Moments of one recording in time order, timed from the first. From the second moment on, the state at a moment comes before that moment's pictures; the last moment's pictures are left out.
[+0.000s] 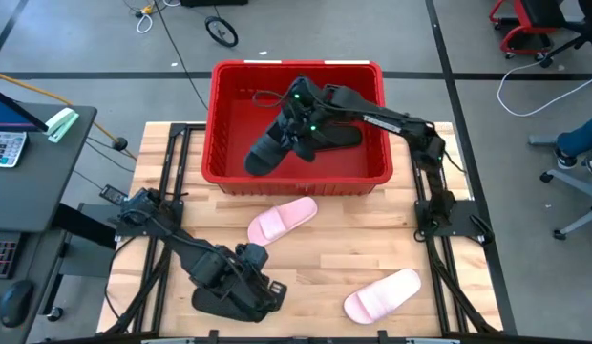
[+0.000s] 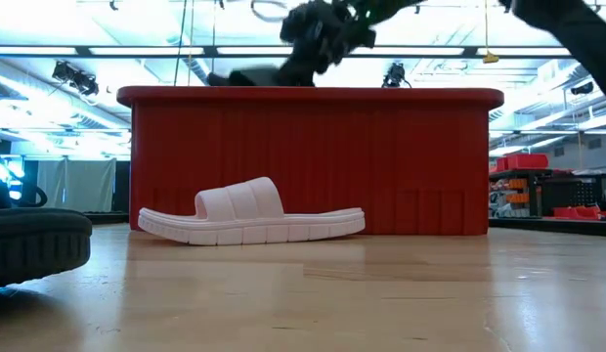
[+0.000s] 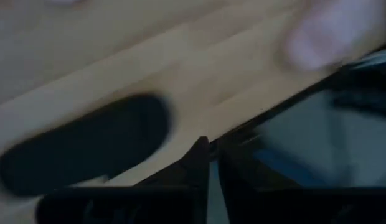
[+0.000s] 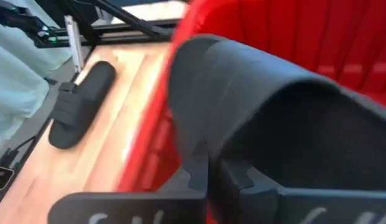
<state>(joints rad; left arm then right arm) -0.64 1.95 2.09 -1.38 -0.15 -1.77 -0.46 2.08 2.07 -0.86 -0.71 -0.32</state>
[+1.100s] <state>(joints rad) -0.81 2.14 2.08 -1.42 -0.02 -2.24 -0.48 1.83 2.07 -1.14 -0.52 -0.44</state>
